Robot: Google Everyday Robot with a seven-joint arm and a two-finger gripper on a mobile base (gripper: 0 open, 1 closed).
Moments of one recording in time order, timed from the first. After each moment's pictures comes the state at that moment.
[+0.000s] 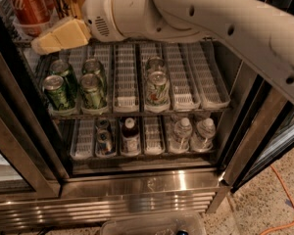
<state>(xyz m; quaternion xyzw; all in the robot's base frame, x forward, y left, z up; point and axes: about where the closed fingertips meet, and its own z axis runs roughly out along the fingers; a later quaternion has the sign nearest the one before) 0.580 0.160 1.055 -0.48 0.62 0.29 0.55</state>
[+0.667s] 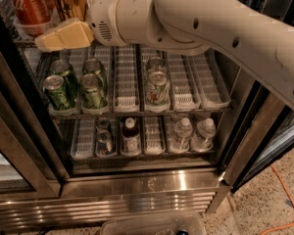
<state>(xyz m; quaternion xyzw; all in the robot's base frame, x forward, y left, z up) 0.590 0.147 1.053 -0.44 0.63 0.29 0.58</state>
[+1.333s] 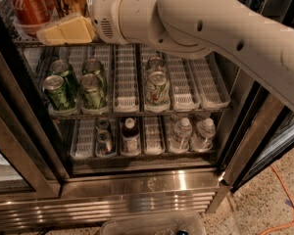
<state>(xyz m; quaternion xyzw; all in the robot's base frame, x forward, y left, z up) 0.595 0.143 1.063 -0.41 0.62 0.29 0.60</state>
